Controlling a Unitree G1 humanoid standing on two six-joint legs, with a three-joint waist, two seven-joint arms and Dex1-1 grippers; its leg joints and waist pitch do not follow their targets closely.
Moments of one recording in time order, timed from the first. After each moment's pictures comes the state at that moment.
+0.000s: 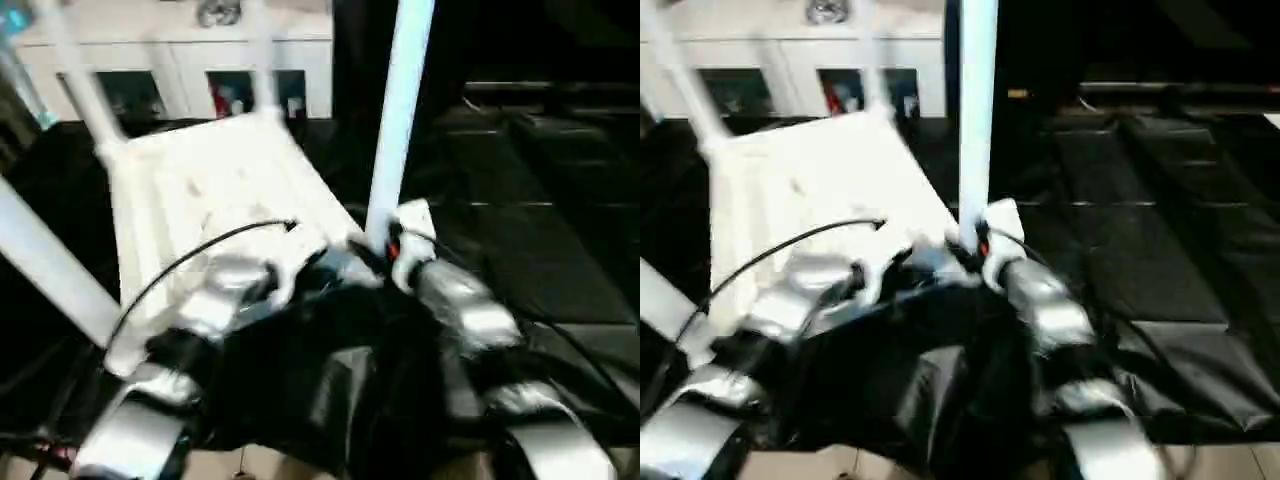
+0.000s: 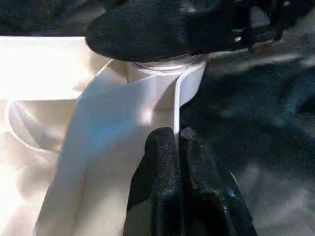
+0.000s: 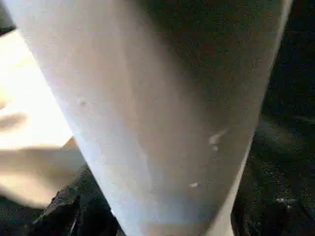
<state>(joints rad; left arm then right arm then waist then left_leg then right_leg) -0.65 0.17 -0.22 0.68 0.04 0.20 -0.83 -0.62 -0.04 0.00 0.74 0.08 0.12 0.37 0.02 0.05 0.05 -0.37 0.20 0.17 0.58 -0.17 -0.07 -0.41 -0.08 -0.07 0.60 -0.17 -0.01</state>
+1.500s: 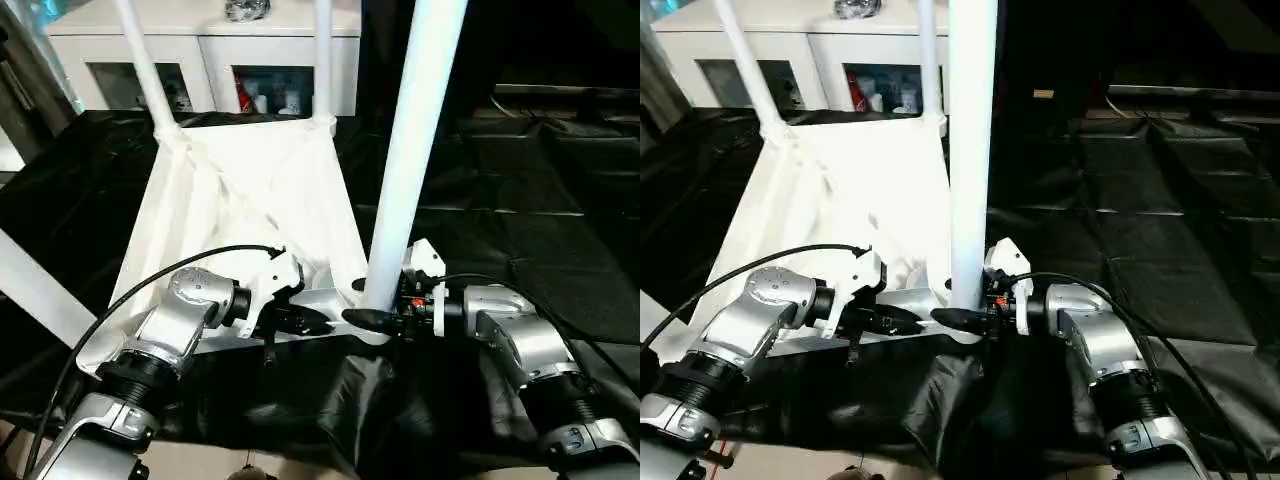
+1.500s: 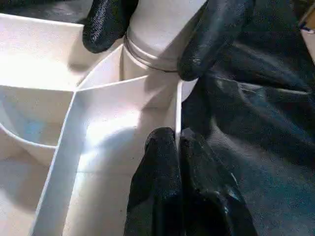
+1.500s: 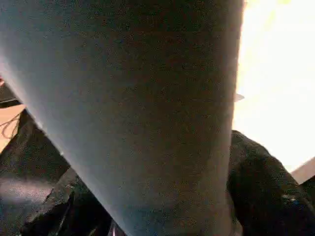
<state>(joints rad) -0.50 0.33 -0.27 0.45 -0.04 0.22 -1.26 -0.43 -0.29 0.15 0.44 0.18 0.22 1.13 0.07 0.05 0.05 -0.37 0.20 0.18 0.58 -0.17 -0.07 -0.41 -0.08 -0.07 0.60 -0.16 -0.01</state>
